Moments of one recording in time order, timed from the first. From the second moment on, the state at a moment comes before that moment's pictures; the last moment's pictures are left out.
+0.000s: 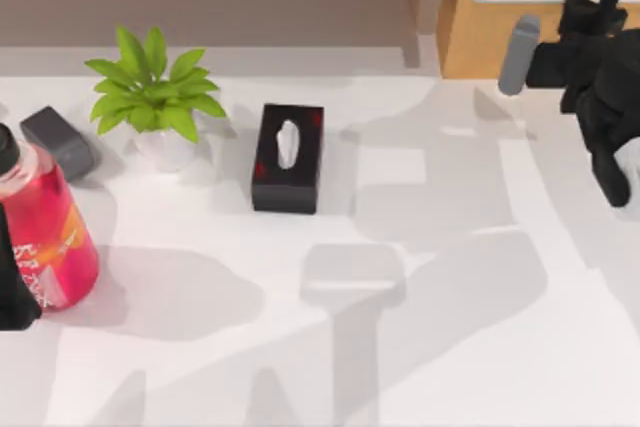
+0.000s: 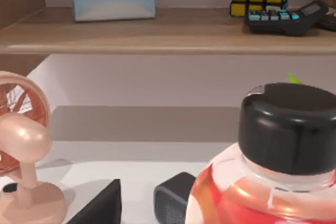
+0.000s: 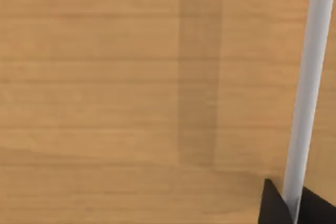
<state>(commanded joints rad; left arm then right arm) 0.00 0.00 0.00 0.00 0.00 0.00 0.16 2.28 1.06 1.22 0.20 -1.56</state>
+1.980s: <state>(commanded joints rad) 0.00 0.00 0.00 0.00 0.00 0.00 0.24 2.06 0.51 1.54 0.28 -1.55</state>
